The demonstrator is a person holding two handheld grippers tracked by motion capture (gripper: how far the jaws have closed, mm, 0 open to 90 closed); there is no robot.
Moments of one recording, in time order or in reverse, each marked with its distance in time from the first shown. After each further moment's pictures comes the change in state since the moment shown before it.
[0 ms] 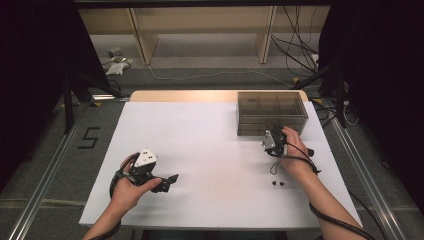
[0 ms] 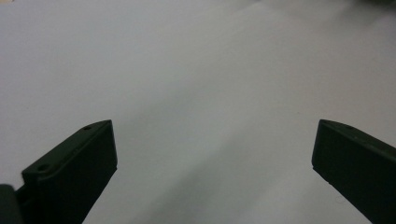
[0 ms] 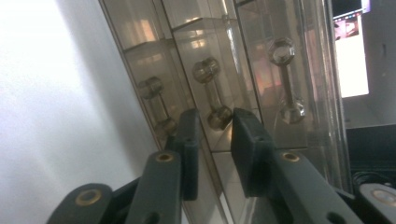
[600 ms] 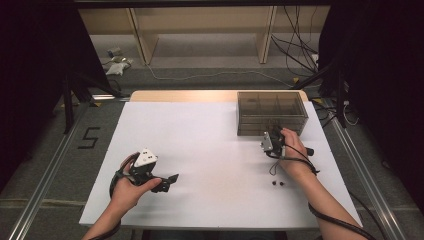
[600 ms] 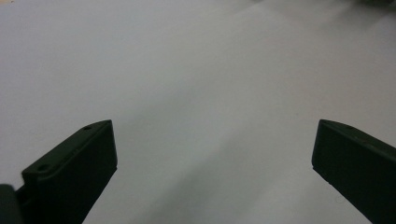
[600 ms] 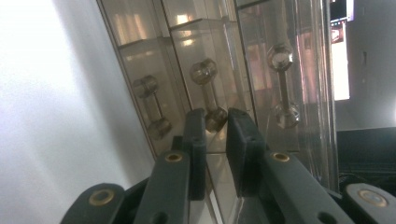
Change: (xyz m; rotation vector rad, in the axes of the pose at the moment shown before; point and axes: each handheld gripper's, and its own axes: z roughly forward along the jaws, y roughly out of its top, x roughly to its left) left arm 0.000 0.000 0.000 -0.008 -0.005 -0.007; right arm 0.004 0.002 0.000 0.011 -0.046 -0.059
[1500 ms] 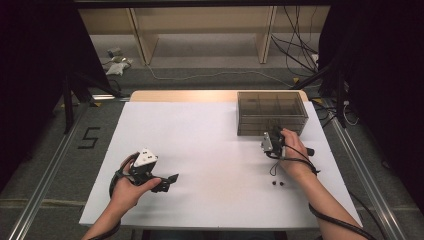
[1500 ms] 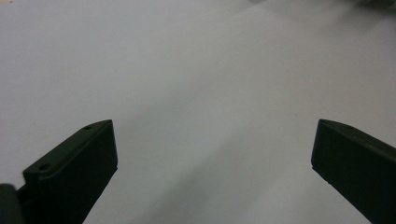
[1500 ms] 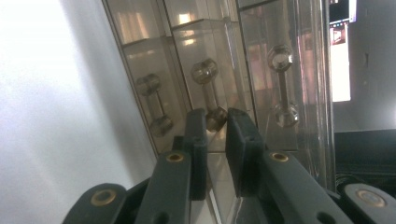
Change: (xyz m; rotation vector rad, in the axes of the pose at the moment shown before) left arm 0.001 0.000 0.000 0.000 -0.006 0.005; right arm 0.000 0.001 -0.002 0.001 -0.001 0.003
